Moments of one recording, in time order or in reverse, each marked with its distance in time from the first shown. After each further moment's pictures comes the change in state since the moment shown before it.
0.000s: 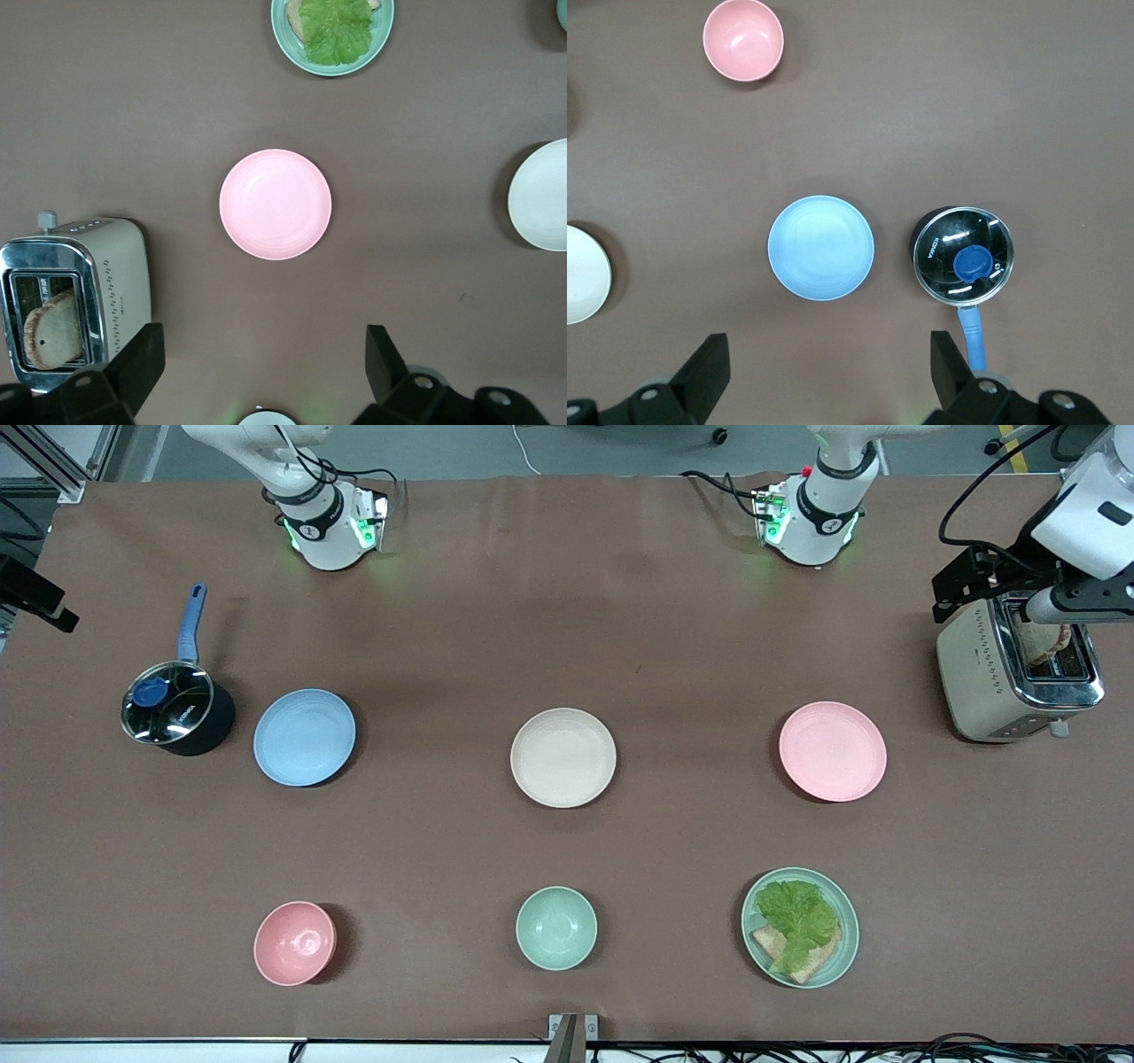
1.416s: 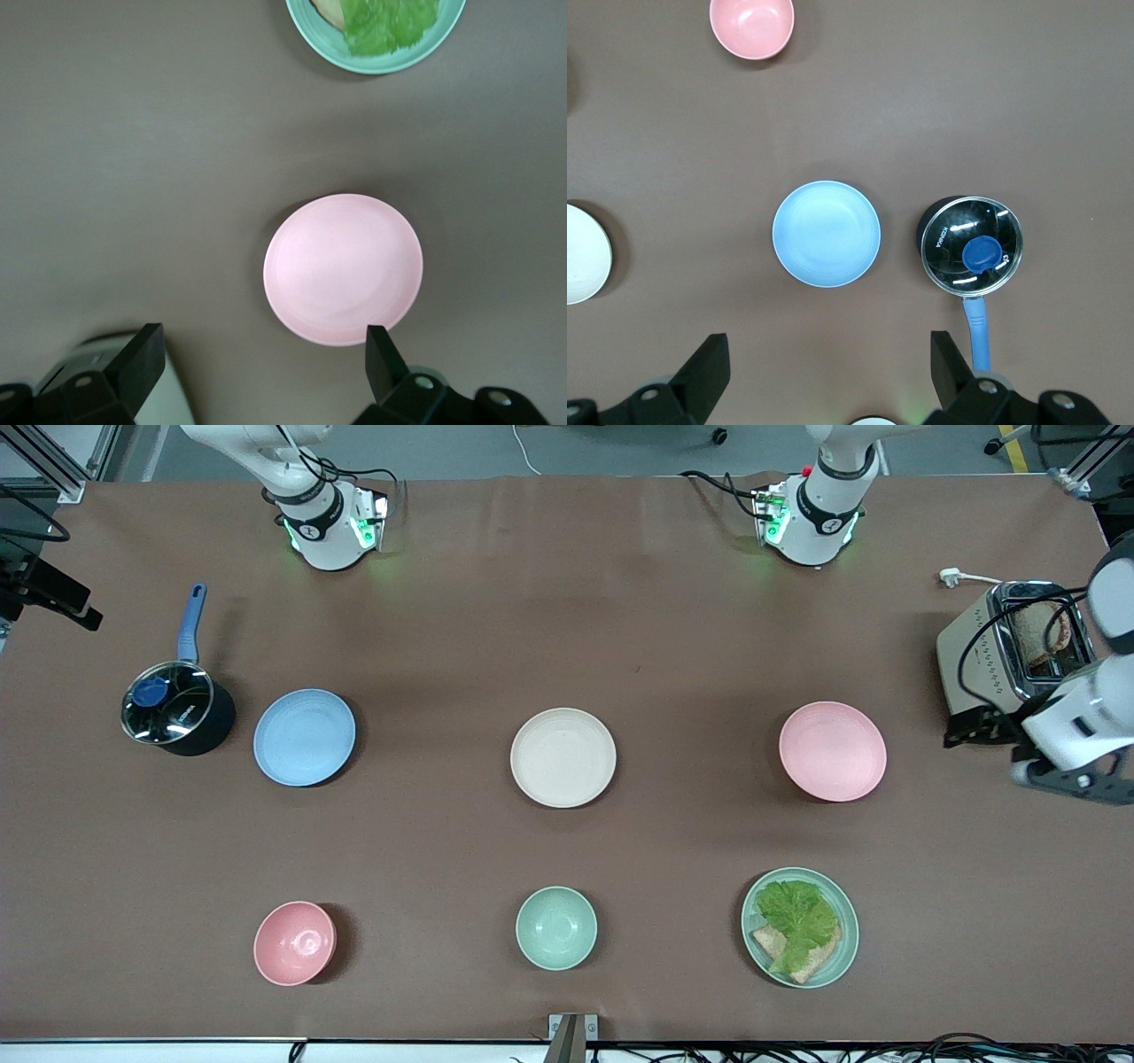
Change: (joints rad) left arm 0.172 0.319 0.010 -0.186 -0.024 0.431 0.424; right arm 0.027 0.010 -0.003 -0.014 0.000 -0.019 0.001
